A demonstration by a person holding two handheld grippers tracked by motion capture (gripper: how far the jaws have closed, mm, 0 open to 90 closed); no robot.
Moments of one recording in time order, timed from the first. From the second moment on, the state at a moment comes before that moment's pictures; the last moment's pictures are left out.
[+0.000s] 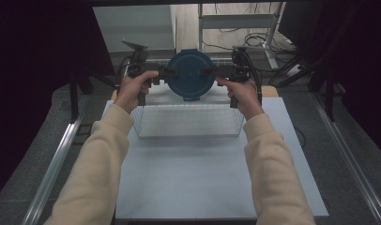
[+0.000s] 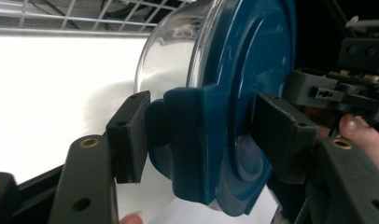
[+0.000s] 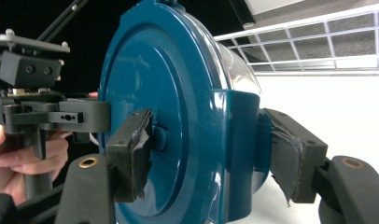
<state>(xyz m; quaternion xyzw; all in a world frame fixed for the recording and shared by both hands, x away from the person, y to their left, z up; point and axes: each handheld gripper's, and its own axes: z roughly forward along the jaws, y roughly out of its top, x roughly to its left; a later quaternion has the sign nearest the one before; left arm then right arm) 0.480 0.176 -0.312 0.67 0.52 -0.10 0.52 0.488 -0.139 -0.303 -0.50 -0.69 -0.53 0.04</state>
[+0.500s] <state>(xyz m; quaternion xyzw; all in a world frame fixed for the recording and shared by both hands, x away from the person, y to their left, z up) 0.504 0.178 -0.338 0.61 0.55 -0.15 0.55 0.513 -0.139 -0.322 -0.56 -0.63 -0.52 0.09</state>
